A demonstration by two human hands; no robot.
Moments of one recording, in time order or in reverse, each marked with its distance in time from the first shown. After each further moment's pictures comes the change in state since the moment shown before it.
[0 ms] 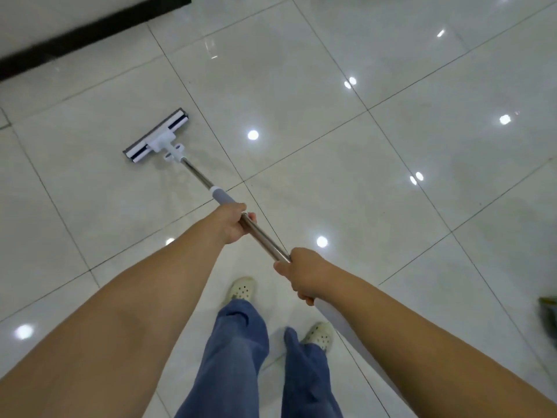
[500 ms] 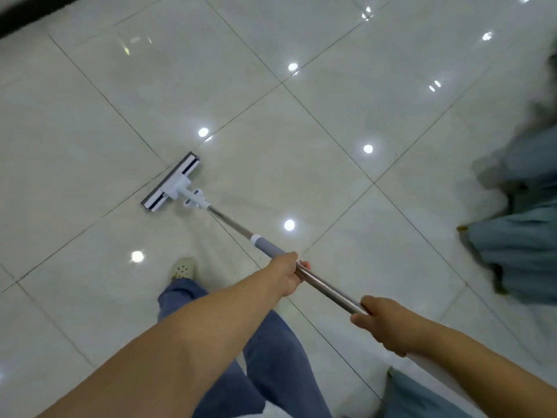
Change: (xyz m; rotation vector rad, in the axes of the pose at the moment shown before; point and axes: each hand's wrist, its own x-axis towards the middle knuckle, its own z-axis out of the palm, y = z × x) left_hand -0.143 -0.339 0.216 0.020 -0.138 -0.337; right_hand -0.188 0.383 -0.056 -0.013 0.020 0.164
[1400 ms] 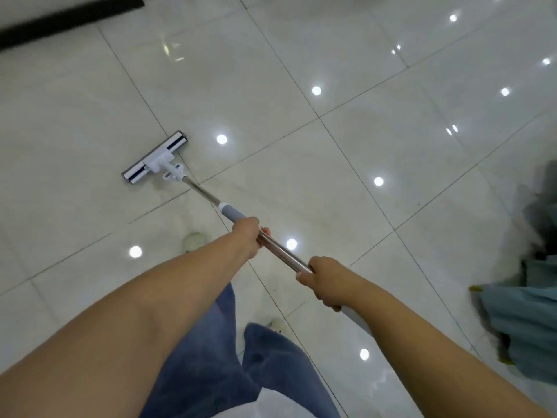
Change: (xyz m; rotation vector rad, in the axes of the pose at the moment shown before) left_hand -0.012 0.254 -0.073 -0.085 0.102 0.263; right_hand 0.069 -0.258 -0.043 -0.082 0.077 -0.152
